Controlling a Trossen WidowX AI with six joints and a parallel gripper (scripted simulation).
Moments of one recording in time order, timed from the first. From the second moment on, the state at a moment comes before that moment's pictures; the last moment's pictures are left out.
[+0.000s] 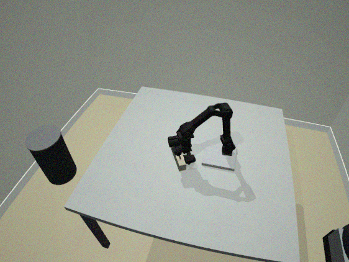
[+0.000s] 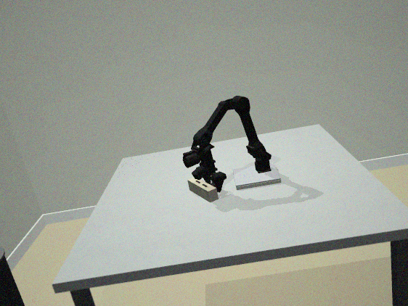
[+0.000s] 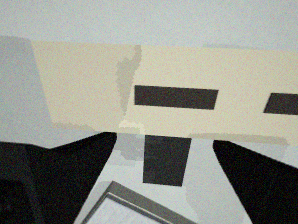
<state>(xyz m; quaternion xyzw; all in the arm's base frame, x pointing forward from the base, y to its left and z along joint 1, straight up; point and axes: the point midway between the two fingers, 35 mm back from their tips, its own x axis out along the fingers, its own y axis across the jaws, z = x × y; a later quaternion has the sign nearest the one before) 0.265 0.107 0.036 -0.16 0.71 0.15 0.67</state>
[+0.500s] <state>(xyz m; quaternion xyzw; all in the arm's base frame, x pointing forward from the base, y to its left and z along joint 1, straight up) 0.261 0.105 0.036 -0.16 0.70 0.15 0.68</state>
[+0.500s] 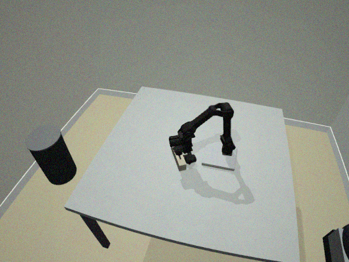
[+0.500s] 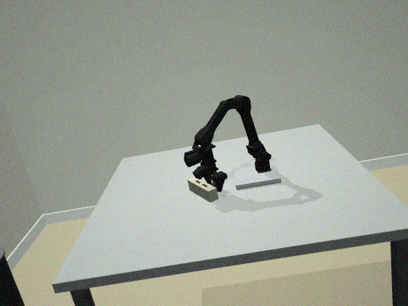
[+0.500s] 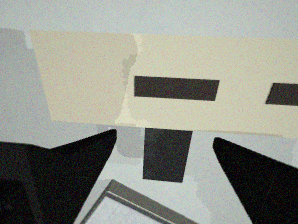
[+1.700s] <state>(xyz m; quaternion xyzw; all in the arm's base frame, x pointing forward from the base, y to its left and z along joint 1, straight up) 0.245 0.097 0.037 -0.16 0.70 0.15 0.68</state>
